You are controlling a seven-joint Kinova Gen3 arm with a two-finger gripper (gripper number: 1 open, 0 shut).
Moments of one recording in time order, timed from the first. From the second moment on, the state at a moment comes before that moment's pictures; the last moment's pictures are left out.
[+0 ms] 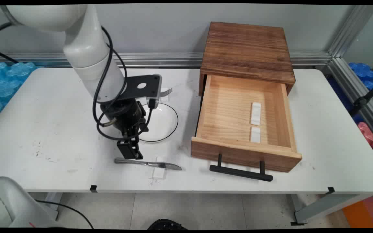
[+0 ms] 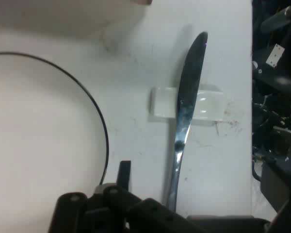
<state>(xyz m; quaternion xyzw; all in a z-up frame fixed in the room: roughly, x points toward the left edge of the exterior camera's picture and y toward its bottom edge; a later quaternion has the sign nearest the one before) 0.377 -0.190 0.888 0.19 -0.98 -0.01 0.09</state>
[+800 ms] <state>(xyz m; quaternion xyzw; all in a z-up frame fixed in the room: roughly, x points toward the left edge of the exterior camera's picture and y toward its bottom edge) 0.397 -0.183 0.846 0.19 -0.98 -0.01 0.10</state>
